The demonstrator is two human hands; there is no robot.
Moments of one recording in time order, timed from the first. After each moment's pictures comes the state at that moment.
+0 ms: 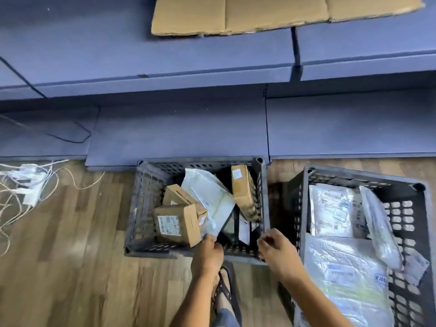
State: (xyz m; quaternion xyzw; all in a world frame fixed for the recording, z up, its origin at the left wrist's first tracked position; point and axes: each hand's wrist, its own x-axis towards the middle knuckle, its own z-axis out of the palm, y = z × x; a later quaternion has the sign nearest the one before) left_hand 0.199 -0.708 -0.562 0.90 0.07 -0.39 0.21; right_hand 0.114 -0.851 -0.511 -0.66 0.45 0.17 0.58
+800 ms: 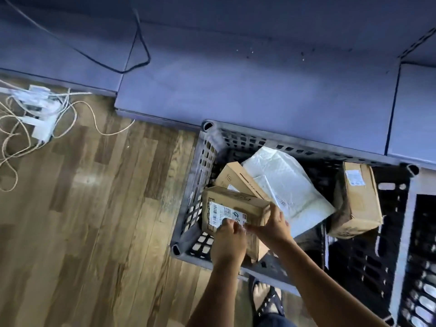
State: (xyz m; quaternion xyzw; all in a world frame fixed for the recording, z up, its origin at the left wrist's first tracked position) left_hand 0.339 -0.574 -0.673 0.86 0.16 -0.42 0.25; right_hand 0.321 -0.680 -0.701 -0.75 0.38 0.35 0.40
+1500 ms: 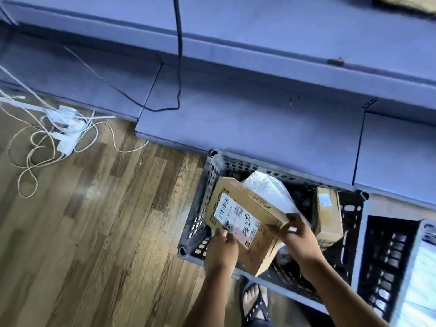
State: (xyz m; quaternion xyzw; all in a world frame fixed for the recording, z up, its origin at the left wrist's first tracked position) left_hand 0.347 -0.571 -0.571 0.81 0.25 -0.42 0.33; right_hand 0.317 -0.729 -0.566 -0.68 0.43 0.18 0.57
